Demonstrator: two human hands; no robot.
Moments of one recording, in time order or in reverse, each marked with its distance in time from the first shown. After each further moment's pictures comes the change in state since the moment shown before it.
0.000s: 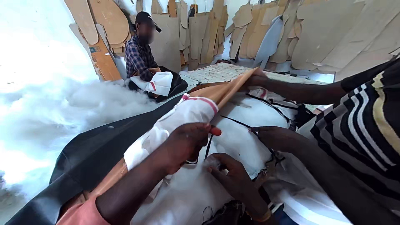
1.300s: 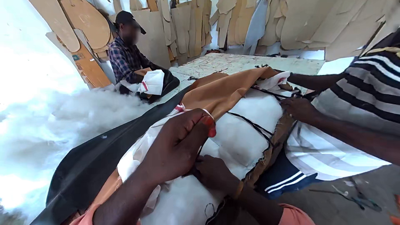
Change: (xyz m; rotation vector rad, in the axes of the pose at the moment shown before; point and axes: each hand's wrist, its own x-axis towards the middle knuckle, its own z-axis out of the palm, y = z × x) left_hand -0.004 0.020 0.006 0.535 0.015 0.570; right_hand 0.021 0.009 0.039 -0.616 -0.493 0.007
